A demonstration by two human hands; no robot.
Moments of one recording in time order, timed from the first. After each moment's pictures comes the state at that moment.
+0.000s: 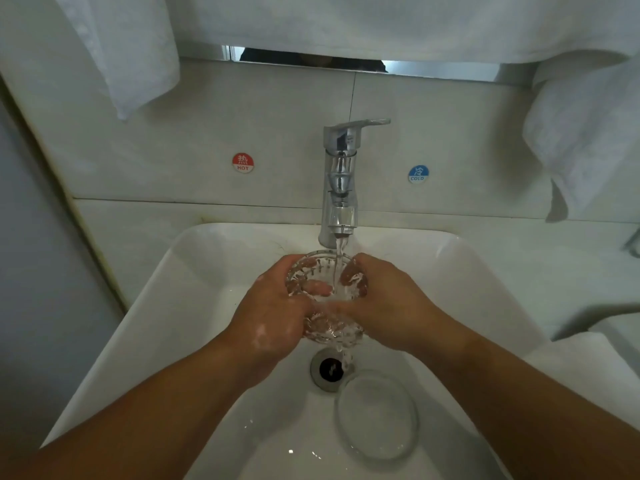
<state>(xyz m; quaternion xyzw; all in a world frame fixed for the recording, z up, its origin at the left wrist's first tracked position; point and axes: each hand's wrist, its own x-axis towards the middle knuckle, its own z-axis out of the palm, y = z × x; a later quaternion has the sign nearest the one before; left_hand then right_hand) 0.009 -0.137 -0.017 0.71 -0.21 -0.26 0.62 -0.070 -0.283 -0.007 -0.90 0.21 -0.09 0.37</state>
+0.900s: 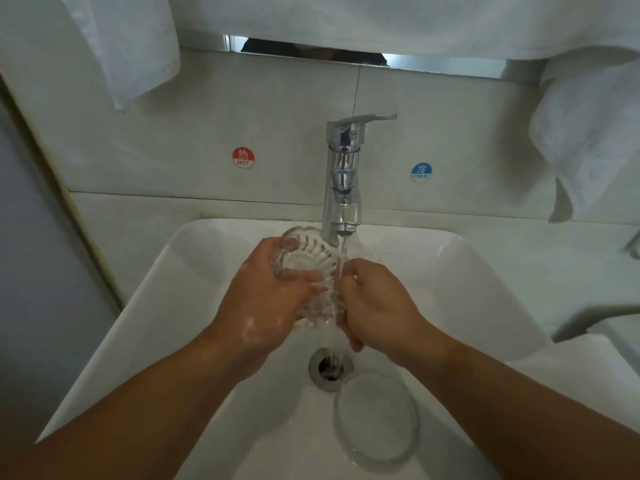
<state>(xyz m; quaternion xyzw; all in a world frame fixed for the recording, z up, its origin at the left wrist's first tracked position) 0.013 -0.132 -0.009 0.70 -0.20 -0.21 0.65 -0.067 -0.261 -0.007 -0.87 0.25 -0.09 0.41</state>
